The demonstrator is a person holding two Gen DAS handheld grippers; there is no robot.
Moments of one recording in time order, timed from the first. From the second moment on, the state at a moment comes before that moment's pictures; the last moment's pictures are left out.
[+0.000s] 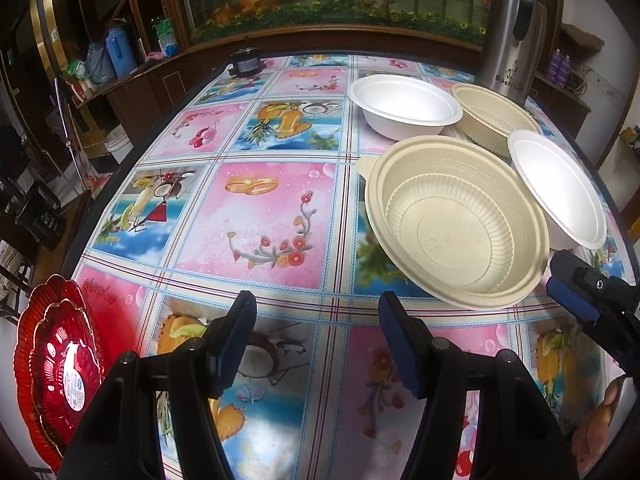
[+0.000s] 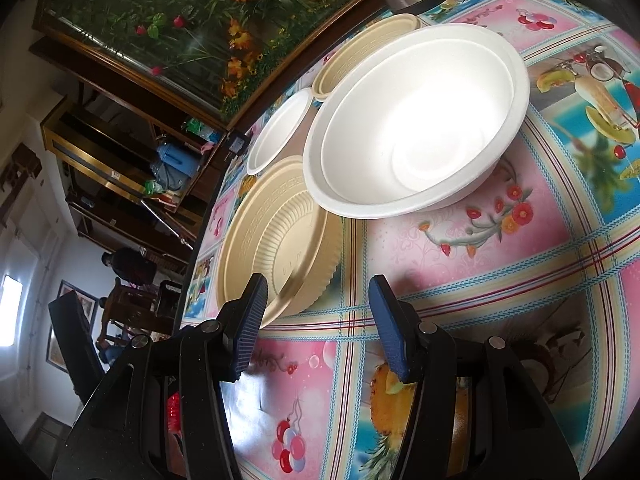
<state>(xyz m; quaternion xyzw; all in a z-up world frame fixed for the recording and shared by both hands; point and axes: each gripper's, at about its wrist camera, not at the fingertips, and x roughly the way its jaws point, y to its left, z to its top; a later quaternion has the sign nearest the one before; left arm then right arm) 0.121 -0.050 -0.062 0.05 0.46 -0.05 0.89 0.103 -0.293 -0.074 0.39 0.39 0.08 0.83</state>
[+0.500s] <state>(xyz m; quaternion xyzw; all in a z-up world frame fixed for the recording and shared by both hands) 0.131 -0.050 -0.068 0.05 0.47 -0.05 0.88 0.105 -0.294 -0.076 0.39 0.39 0.08 0.83</state>
